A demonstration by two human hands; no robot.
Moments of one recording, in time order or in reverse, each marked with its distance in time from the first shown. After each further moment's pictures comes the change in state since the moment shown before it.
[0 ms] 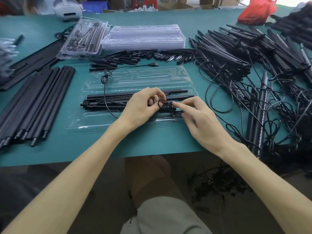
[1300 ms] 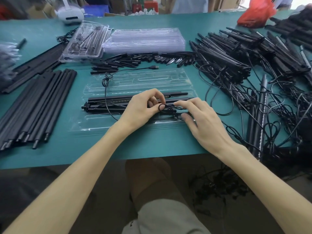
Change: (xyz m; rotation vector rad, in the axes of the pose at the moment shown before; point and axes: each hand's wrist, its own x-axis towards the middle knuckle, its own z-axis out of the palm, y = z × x) left_hand 0.005 -0.006 0.002 -0.079 -0.019 -0.059; right_hand 0.002 -0.002 -0.005 -0.109 0.011 0.059
